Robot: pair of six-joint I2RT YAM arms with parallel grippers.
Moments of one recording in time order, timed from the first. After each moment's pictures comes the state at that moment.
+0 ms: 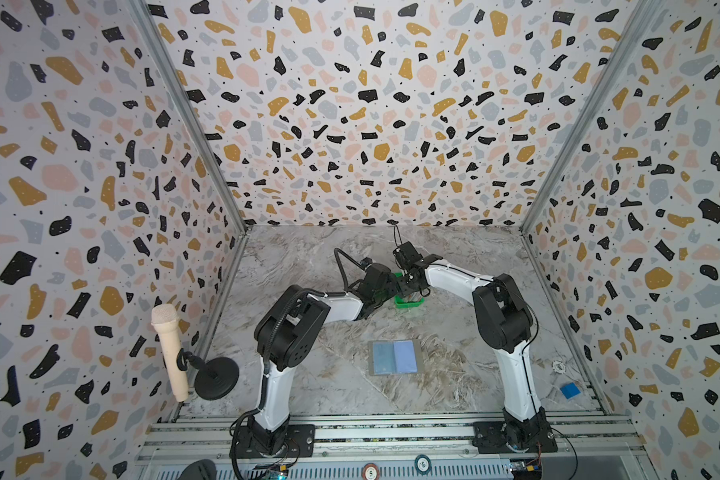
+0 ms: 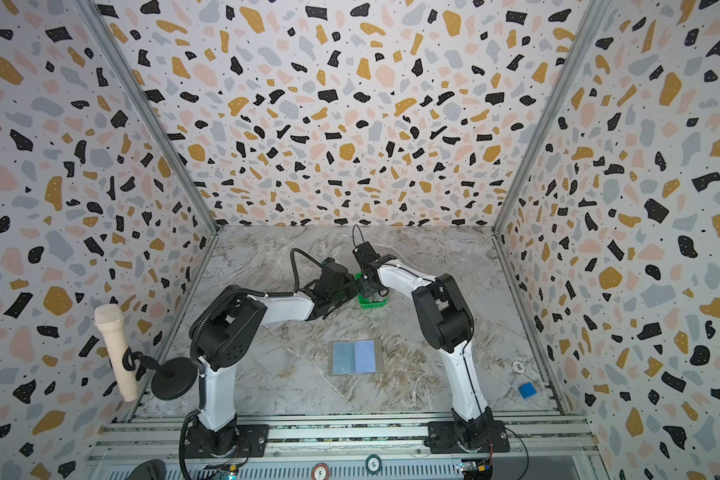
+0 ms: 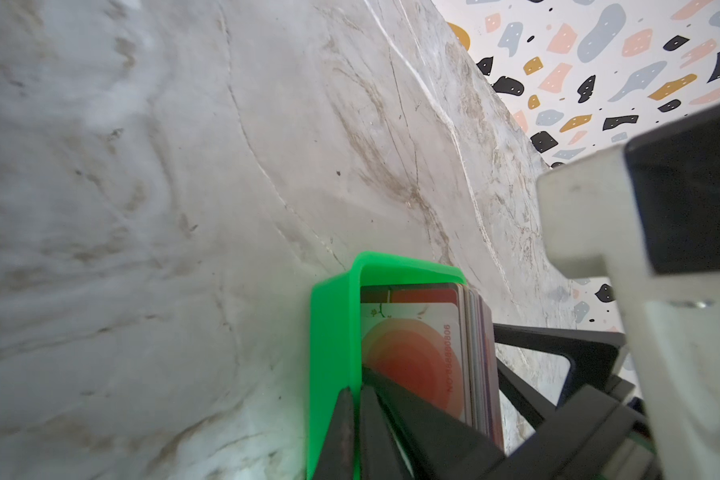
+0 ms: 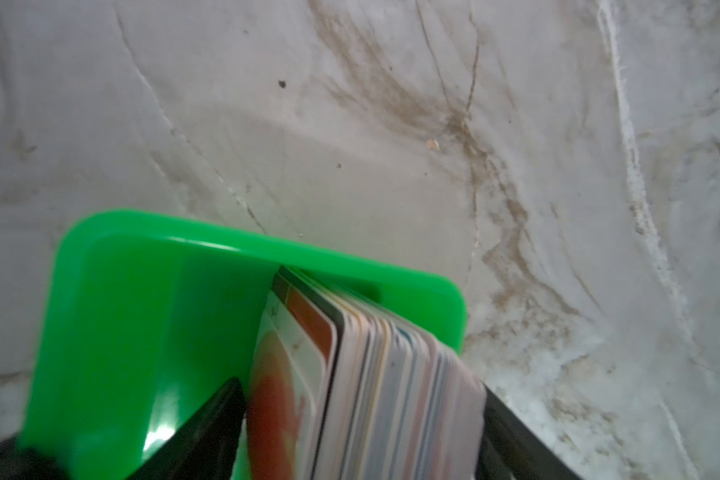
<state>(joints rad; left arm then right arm) -0.65 2.02 1.17 0.23 -0.03 -0.99 0.58 2.18 1.67 -0.64 0.27 0.10</state>
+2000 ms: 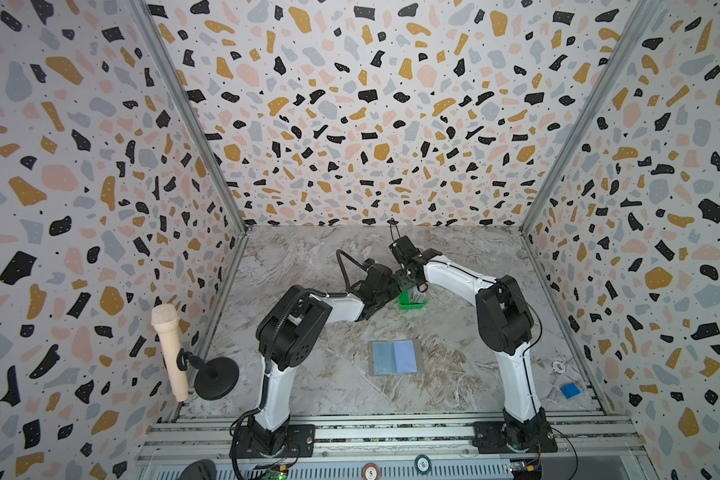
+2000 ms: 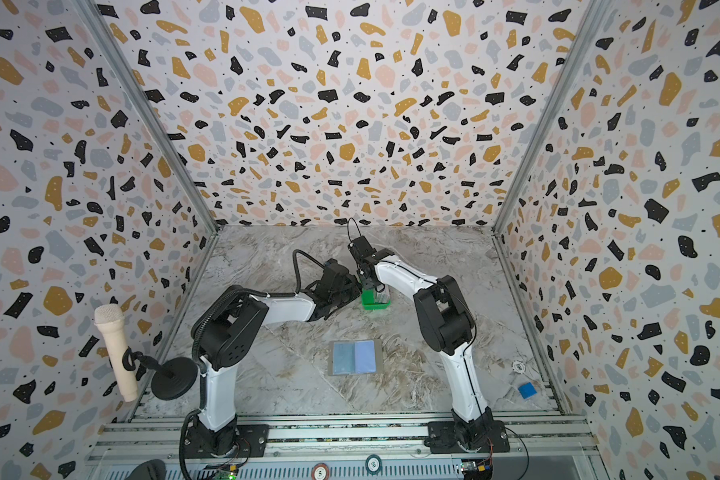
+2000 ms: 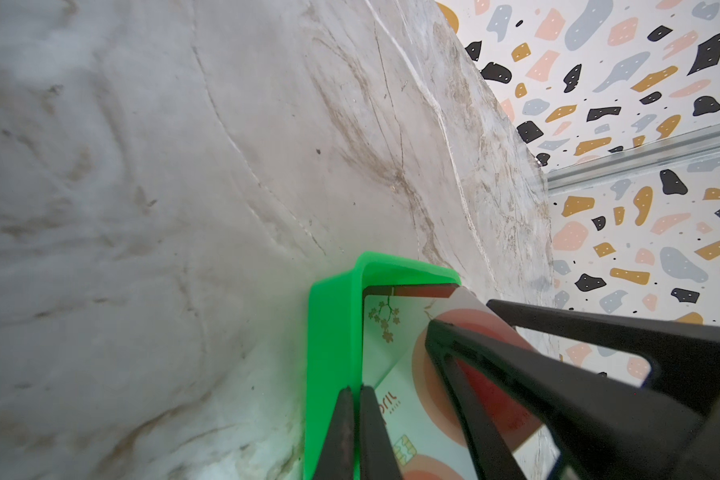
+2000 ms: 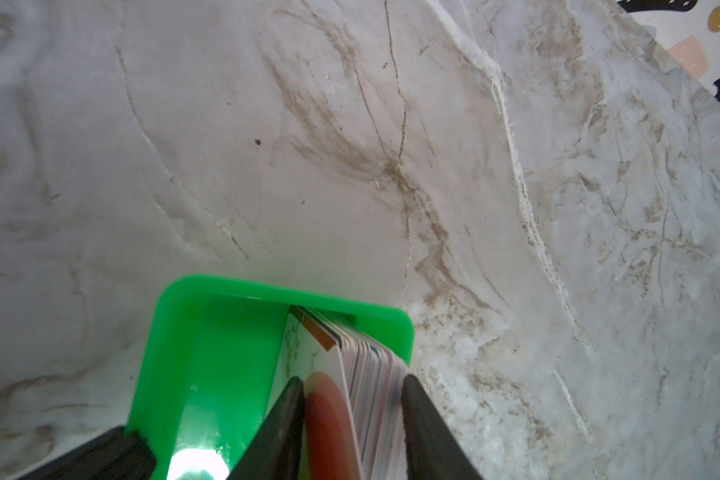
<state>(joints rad) -0.65 2.04 1.17 0.25 0.01 -1.03 0.61 2.16 1.74 -0.70 0.37 0.08</state>
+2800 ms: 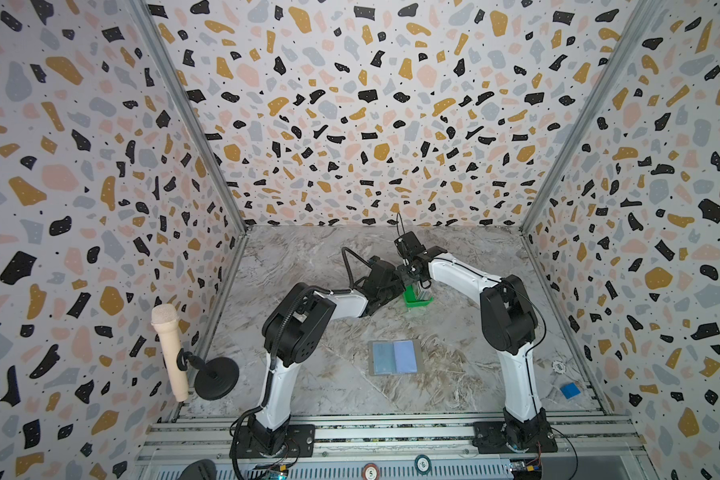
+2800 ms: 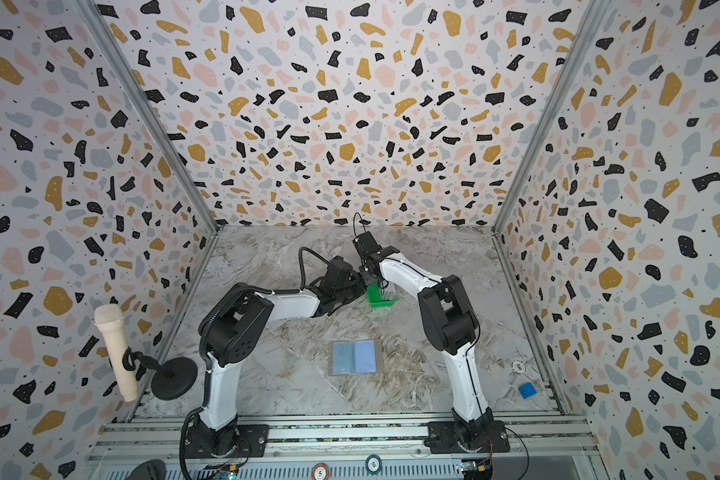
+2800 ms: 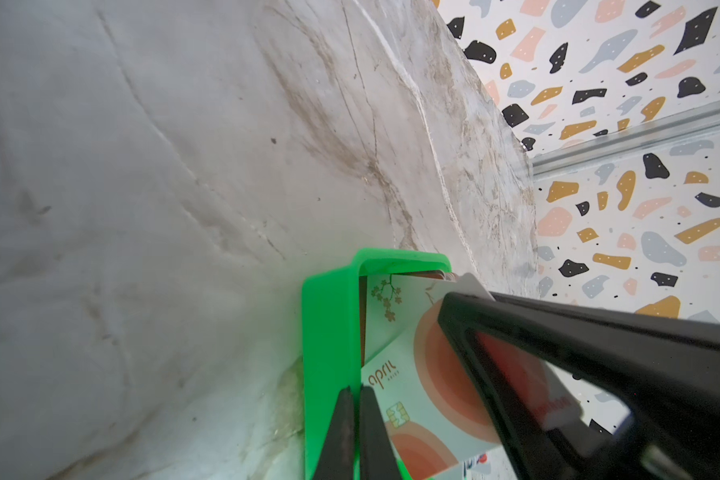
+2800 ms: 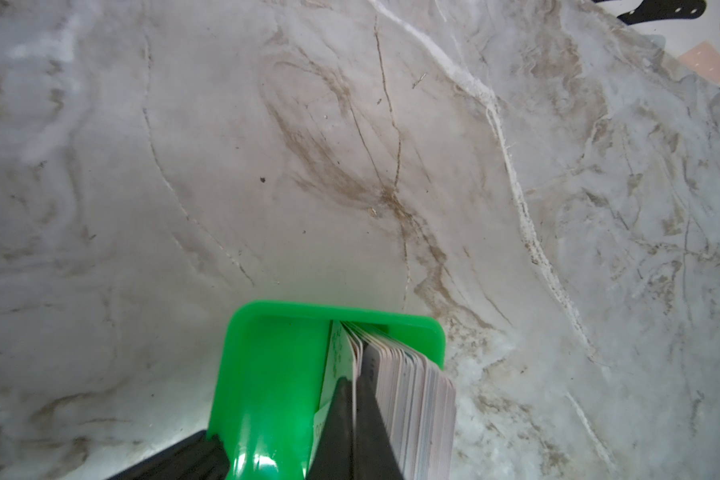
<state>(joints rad) -0.65 2.09 1.27 0.22 0.08 -1.00 0.57 2.13 1.72 -0.64 0.30 0.09</state>
